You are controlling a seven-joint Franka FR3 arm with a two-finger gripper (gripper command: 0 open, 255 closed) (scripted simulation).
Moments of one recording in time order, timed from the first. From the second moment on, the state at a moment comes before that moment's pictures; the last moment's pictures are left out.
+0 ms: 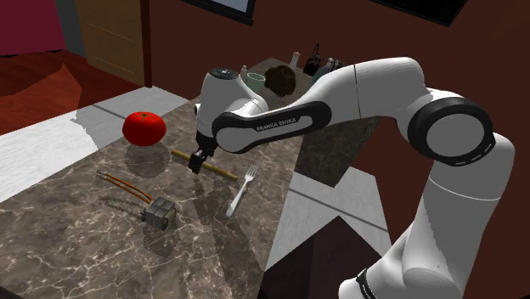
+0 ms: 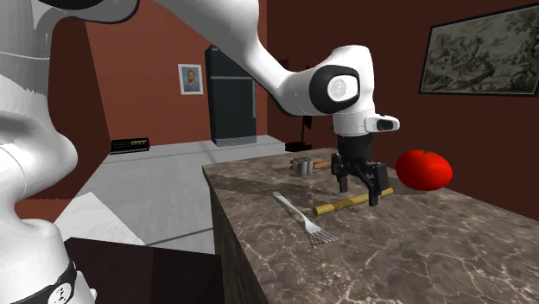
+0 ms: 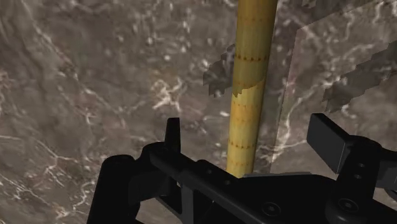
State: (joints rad) arm 0.18 0.36 0.31 -1.83 -0.26 2.29 0.03
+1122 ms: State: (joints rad) arm 0.17 0.33 0.32 -1.81 -0.25 2.24 0.01
